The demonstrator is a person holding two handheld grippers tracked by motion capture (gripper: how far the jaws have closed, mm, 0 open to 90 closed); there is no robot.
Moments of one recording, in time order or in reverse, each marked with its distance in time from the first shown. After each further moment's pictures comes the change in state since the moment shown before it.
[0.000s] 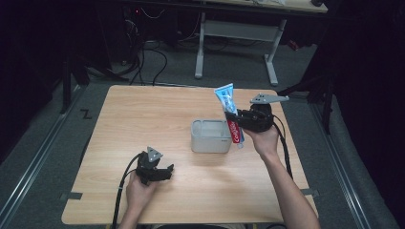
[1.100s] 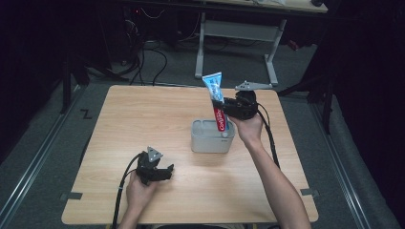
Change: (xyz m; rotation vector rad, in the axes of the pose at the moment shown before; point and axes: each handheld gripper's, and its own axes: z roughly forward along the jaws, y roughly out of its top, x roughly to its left) left arm 0.000 0.000 0.000 0.000 0.000 0.000; right arm 0.002 0.030 0.043 -0.026 -0.014 0.017
